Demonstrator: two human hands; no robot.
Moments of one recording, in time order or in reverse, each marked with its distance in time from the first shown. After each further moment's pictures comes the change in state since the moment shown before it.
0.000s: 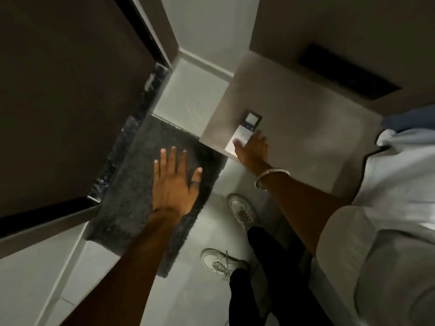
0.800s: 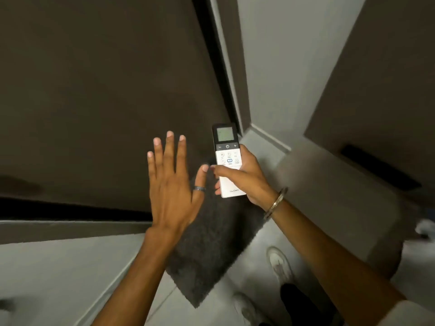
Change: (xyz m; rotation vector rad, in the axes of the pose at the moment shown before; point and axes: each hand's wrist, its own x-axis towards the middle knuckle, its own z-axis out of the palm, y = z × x) left_hand -0.166 -0.020 -0.272 0.018 0.791 -0.066; right_hand -0.270 -0.225 -0.159 0.782 -0.670 -0.534
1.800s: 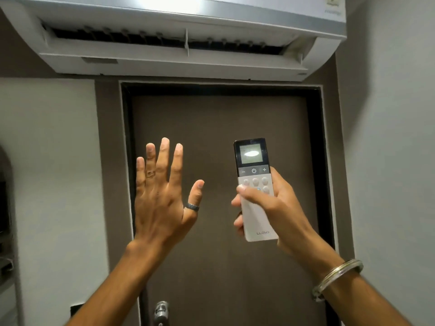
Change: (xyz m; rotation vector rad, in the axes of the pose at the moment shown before) left_hand -0.037 -0.081 -0.564 0.465 1.222 -0.102; right_hand -0.326 -0.431 0.296 -0.125 -0.644 -1.015
